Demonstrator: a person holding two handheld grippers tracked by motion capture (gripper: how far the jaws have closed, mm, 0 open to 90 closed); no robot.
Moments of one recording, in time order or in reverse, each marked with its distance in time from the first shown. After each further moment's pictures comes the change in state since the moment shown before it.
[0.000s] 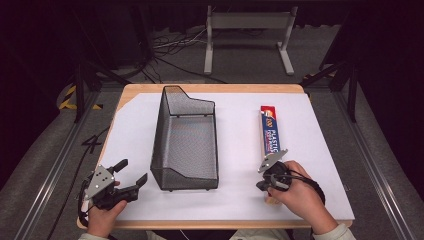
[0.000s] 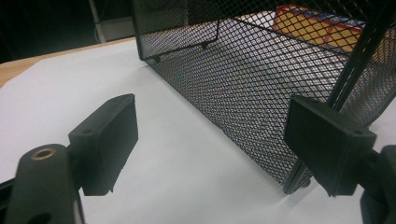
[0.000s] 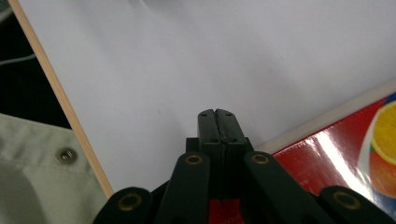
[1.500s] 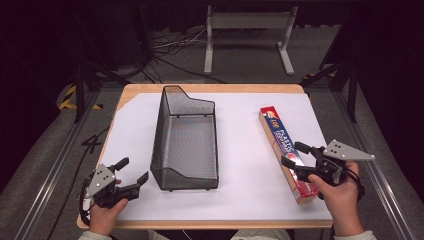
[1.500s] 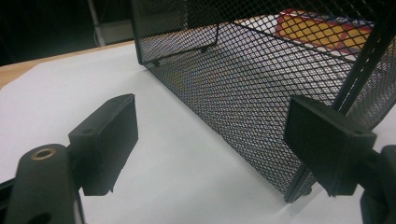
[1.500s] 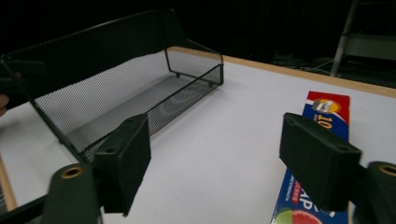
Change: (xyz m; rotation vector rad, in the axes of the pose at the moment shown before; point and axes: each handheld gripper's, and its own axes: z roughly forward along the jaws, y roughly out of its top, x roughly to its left) left arm 0.001 0.002 0.003 -0.015 -0.001 -0.006; right arm -0.039 -0.062 -0.068 -0.816 -0.165 0.260
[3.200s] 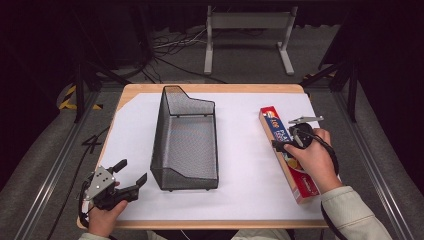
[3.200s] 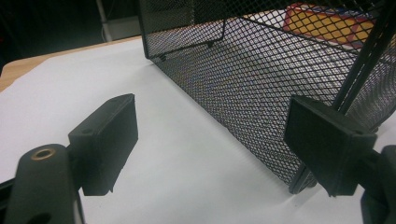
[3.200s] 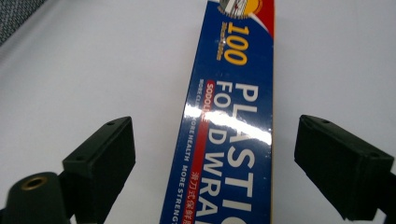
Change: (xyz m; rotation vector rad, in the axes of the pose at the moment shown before) left arm -0.002 -0.004 -0.003 0.019 0.028 0.006; right arm -0.057 0.002 0.102 0.508 -0.364 0.099
